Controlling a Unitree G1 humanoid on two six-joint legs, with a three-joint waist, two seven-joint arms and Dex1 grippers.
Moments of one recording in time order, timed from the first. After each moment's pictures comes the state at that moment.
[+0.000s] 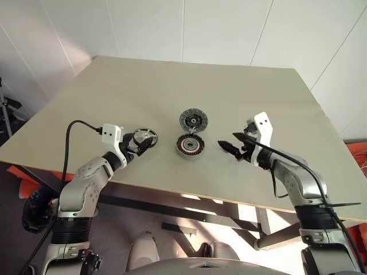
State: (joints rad) left arm -0.19 0.32 0.13 -0.12 -0.46 0.55 -0.46; right arm -0.29 -0.48 -0.05 -0.01 0.35 0.58 0.61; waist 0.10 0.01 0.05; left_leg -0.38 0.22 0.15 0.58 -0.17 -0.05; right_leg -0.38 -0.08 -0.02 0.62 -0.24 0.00
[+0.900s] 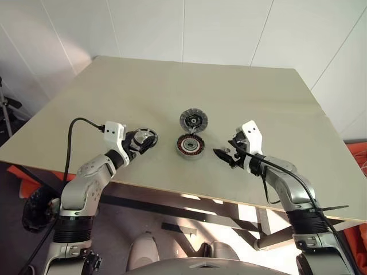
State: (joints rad) left arm -0.20 0.31 0.11 -0.15 -0.46 0.58 -0.43; right arm -0.24 -0.44 0.01 0.01 0.25 0.54 0.58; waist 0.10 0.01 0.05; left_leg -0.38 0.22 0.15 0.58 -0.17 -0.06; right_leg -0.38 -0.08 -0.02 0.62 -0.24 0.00
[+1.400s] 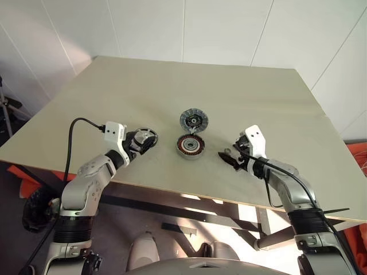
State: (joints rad) left arm -0.20 0.31 0.11 -0.15 -0.45 0.58 -0.43; right arm -0.25 -0.45 0.00 0.11 0.21 0.47 0.58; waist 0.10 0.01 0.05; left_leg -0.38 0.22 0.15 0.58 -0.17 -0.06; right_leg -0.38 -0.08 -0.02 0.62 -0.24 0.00
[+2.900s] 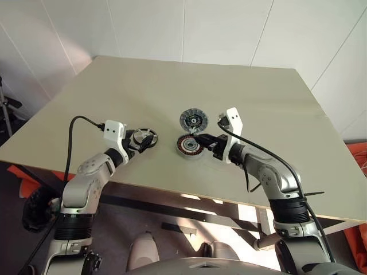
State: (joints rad) left arm -0.22 0.31 0.11 -0.13 -0.40 0.55 -0.43; right arm -0.38 -0.30 0.06 -0.12 0.41 0.81 0.52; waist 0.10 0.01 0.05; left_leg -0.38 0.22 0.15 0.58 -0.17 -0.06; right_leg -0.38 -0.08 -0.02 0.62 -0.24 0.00
